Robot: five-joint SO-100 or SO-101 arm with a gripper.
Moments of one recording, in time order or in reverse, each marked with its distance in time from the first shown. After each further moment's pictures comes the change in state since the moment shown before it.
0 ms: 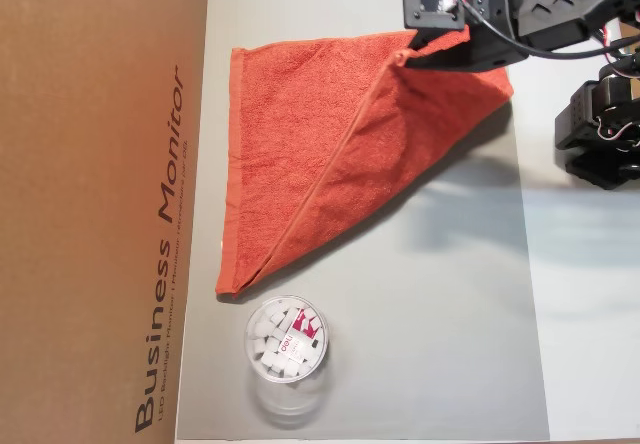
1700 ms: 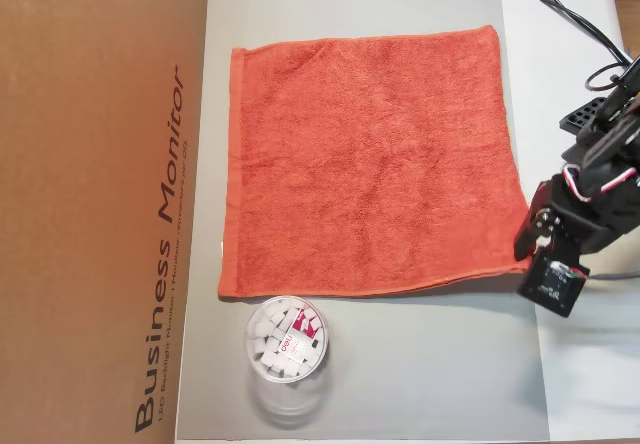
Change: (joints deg) arm -56.2 8.3 30.3 1.1 0.1
